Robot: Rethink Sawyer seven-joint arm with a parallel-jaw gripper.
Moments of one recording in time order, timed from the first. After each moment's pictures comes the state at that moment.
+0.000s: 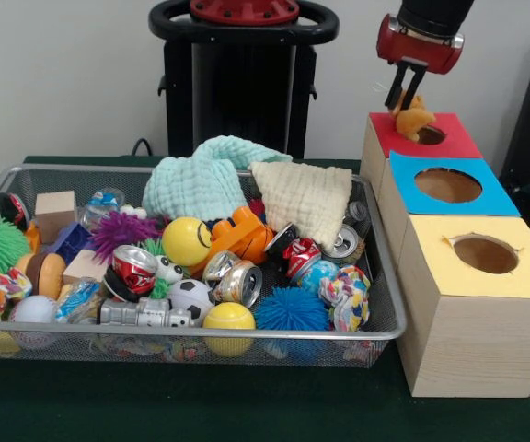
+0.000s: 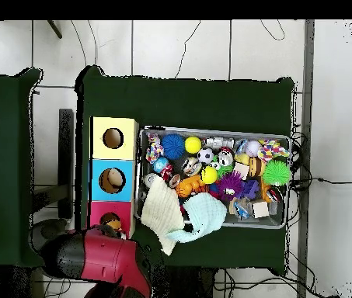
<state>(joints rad) 0.44 -0.72 -0.40 1.97 0.29 0.52 1.78</state>
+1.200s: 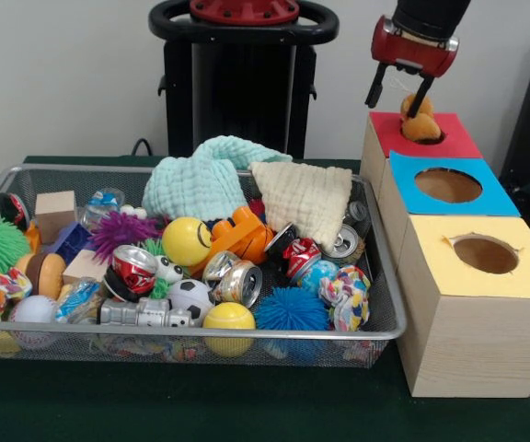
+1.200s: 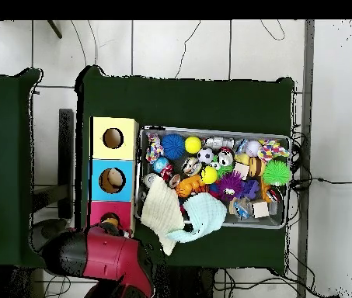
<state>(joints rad) 0.44 -0.70 -0.42 1.95 0.29 0.52 1.78</state>
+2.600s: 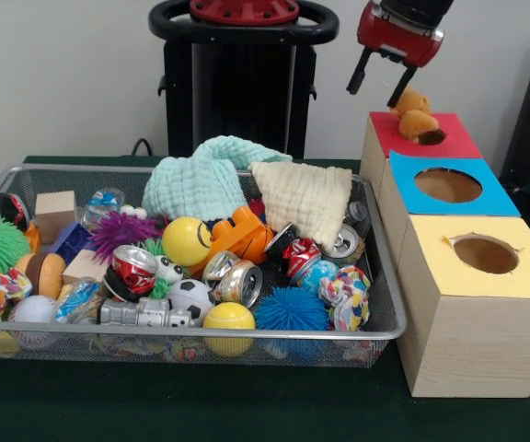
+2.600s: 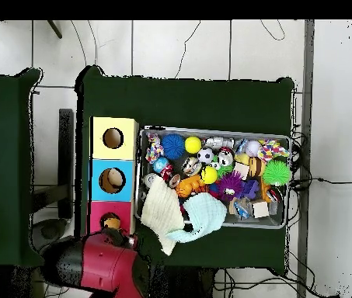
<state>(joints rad) 0.55 -0.67 -0.56 1.94 0.29 0.52 1.79</state>
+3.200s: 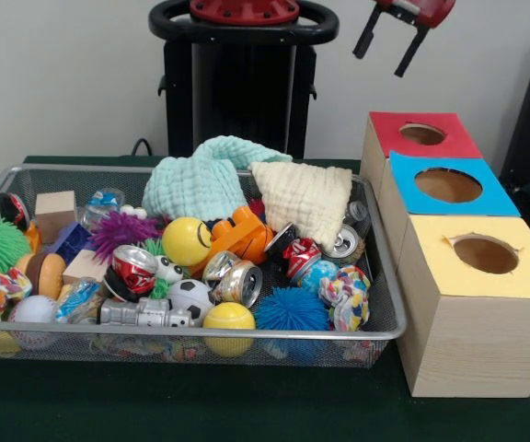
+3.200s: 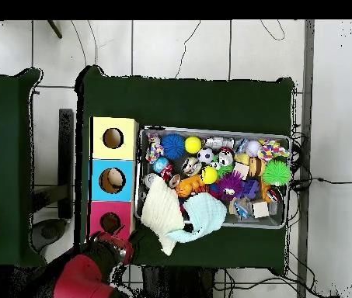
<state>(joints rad) 0.79 -0.67 -0.78 1.96 0.29 0.31 1.94</state>
